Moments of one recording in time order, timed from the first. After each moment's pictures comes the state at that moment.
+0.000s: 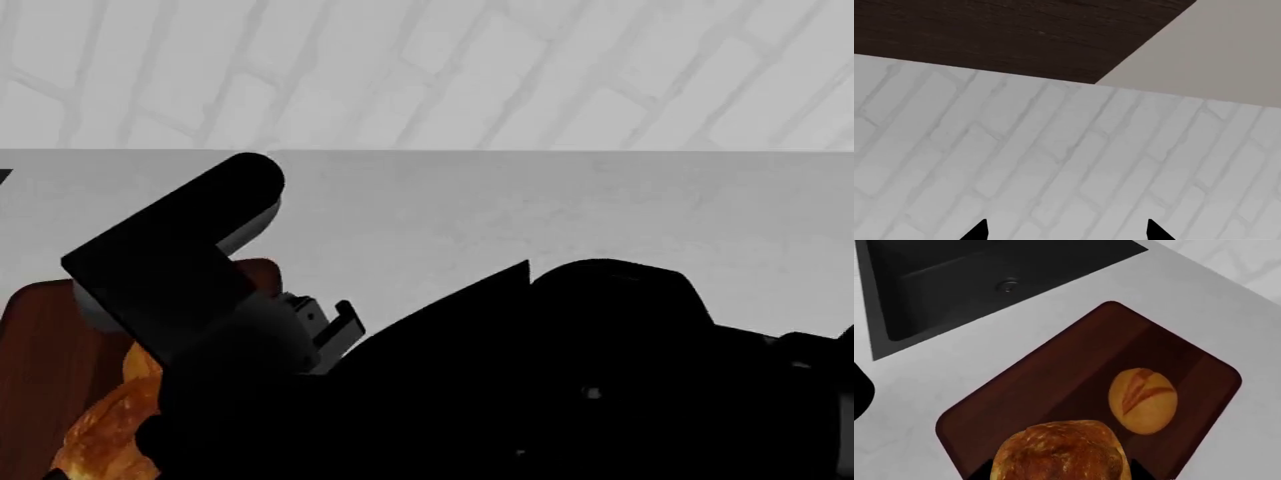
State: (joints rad) left arm -0.94 -0.58 -0.16 0.66 -1.32 -1.05 -0.74; right arm 1.73 0.48 -1.44 -0.34 2.09 0.63 0.56
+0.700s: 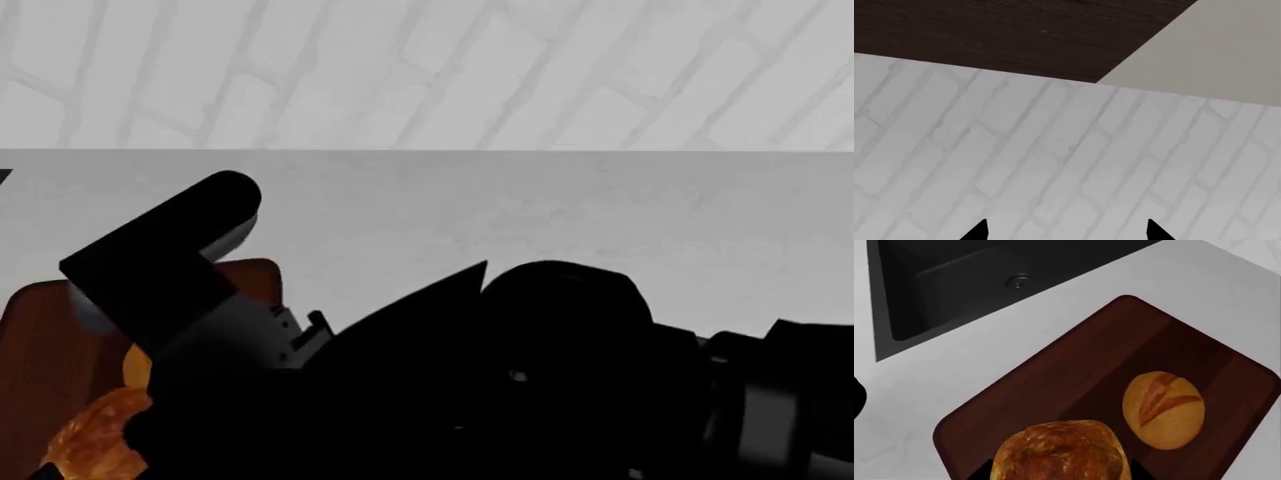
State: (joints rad) left arm -0.94 -0.59 -0.15 0.66 -1.33 -1.04 -0.75; right arm 1.67 0.41 -1.46 -0.23 2.01 0.63 0.45
